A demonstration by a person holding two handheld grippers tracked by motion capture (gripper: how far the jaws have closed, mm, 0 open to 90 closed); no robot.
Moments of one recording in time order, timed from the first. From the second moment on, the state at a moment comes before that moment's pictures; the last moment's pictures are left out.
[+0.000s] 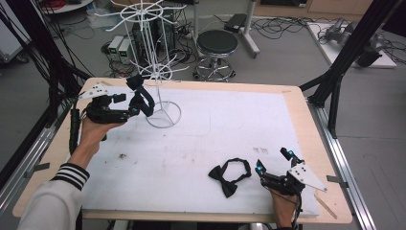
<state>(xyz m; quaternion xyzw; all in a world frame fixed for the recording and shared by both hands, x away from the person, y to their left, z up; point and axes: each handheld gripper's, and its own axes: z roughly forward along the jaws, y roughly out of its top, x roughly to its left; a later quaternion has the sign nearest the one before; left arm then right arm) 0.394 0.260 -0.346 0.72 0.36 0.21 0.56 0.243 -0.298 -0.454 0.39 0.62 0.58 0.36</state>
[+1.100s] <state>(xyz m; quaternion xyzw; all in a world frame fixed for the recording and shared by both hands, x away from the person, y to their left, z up) 0.346 0.266 -0.365 0.70 0.31 0.23 0.60 0.244 -0.297 -0.454 0.39 0.62 0.58 0.36</state>
